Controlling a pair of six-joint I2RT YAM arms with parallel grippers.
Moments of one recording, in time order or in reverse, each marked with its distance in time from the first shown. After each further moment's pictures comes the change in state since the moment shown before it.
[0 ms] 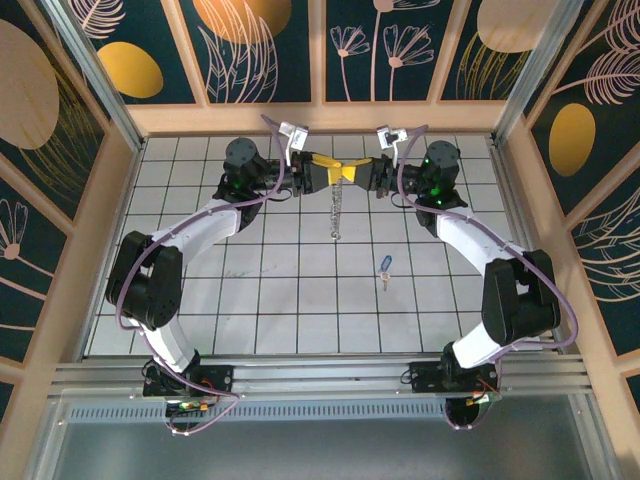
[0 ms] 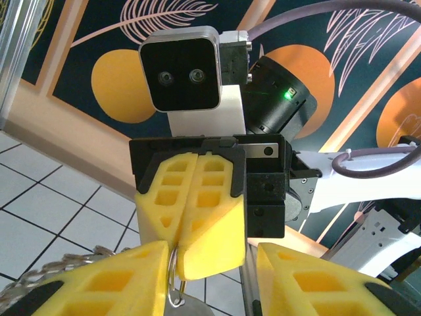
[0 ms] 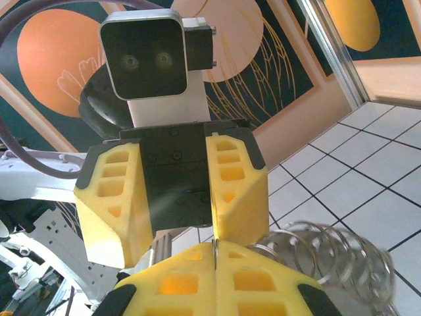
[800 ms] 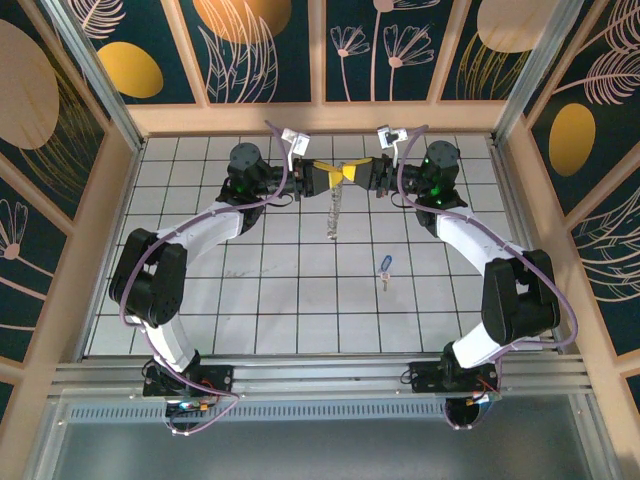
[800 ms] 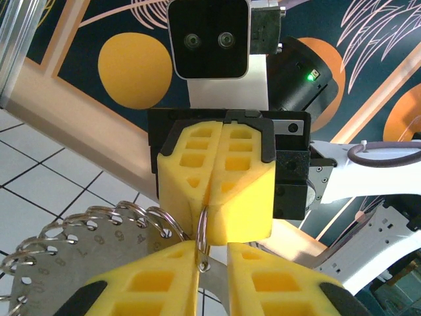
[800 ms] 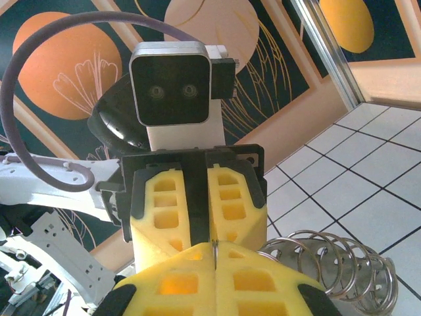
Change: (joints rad) left arm -0.006 0.023 -0.034 0.013 -0.008 -0.008; right arm 0.000 0.002 0.000 0.000 0.011 0.000
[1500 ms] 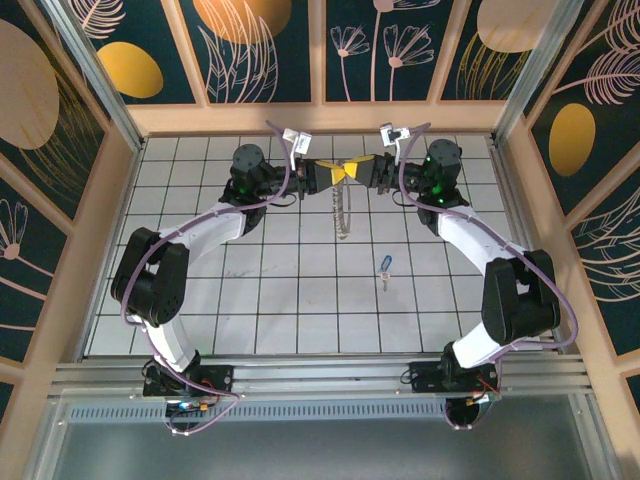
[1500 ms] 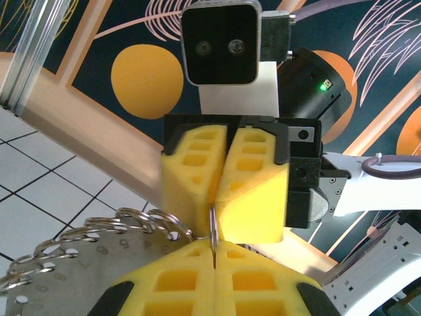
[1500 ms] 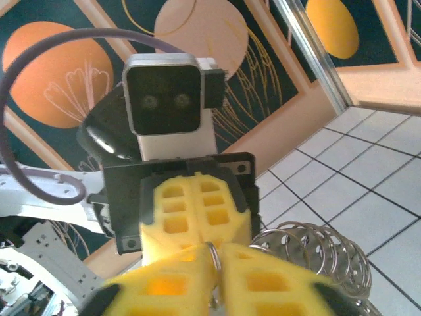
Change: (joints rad) left arm -0.016 0.006 0.001 0.010 -0.071 -0.005; right arm -0.015 0.000 0.010 -0.027 0.028 0.003
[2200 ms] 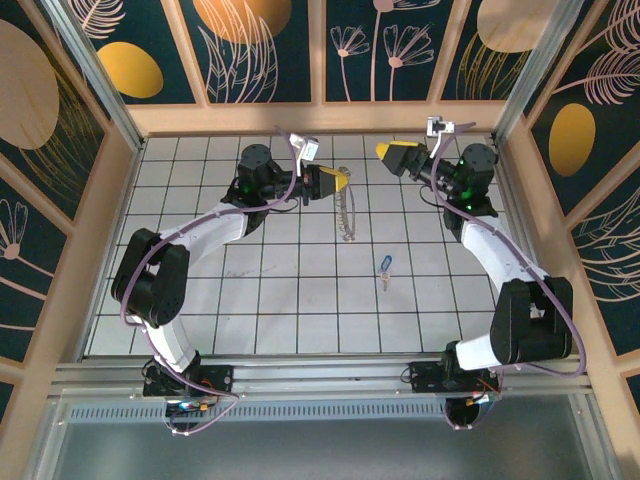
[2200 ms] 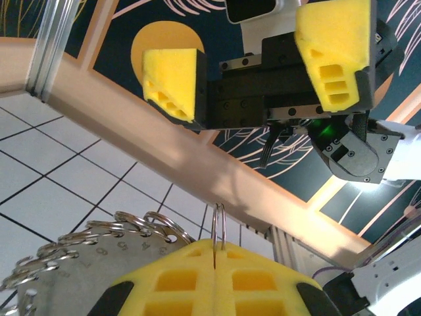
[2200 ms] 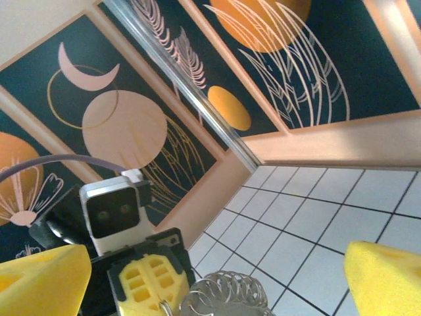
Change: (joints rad) left arm -0.014 -0.006 0.011 -0.182 -0.030 0.207; right arm -0.157 -0.139 -0.082 -0.046 0.227 0.066
